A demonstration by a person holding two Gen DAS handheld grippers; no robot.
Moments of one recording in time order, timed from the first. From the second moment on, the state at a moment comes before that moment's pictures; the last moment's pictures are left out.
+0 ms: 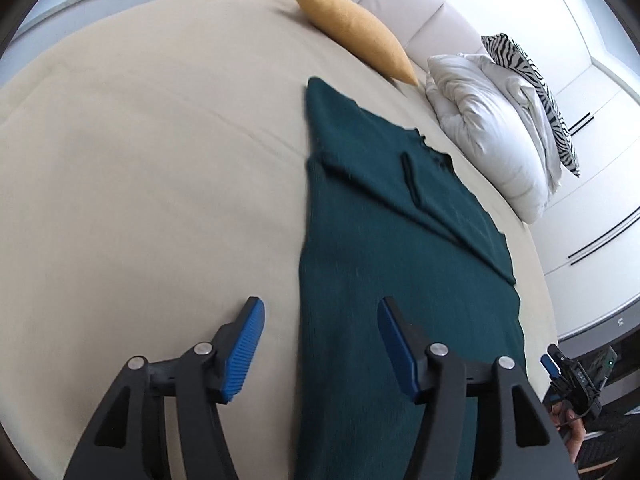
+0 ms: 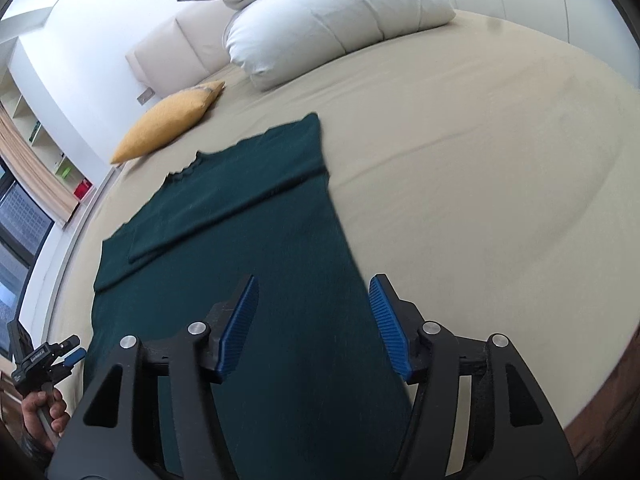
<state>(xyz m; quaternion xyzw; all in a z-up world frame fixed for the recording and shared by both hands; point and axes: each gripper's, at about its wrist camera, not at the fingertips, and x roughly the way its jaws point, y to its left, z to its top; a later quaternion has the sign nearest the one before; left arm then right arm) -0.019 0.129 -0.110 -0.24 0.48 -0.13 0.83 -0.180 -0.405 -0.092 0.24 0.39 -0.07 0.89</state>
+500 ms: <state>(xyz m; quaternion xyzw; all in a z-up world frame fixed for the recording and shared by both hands) -0.081 0.138 -0.118 -0.22 0.51 -0.16 0.82 -0.260 -0.416 -0.101 0.23 0.46 -0.04 0.86</state>
